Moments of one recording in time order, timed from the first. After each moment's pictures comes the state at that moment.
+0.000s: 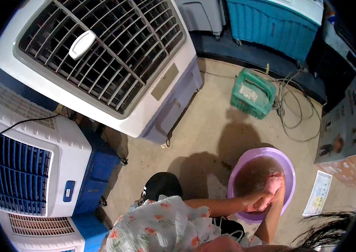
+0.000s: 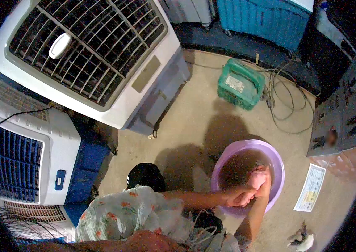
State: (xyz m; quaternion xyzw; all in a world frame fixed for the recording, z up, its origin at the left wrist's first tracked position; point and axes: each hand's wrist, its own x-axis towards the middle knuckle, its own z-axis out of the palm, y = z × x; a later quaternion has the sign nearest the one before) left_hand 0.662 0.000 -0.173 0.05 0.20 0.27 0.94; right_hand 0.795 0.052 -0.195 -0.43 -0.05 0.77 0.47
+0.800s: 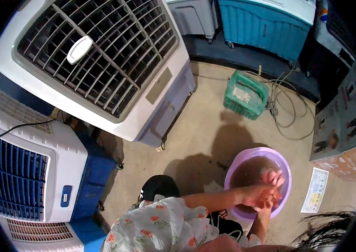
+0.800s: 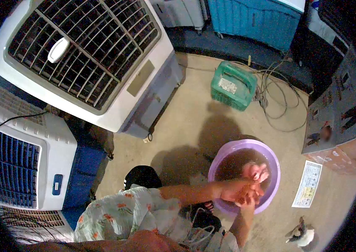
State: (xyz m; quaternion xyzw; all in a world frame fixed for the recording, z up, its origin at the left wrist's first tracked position) left_hand 0.636 0.036 -0.093 0.20 0.13 0.19 0.95; right_hand 0.795 -0.027 -0.219 -0.68 -0.48 0.43 0.36
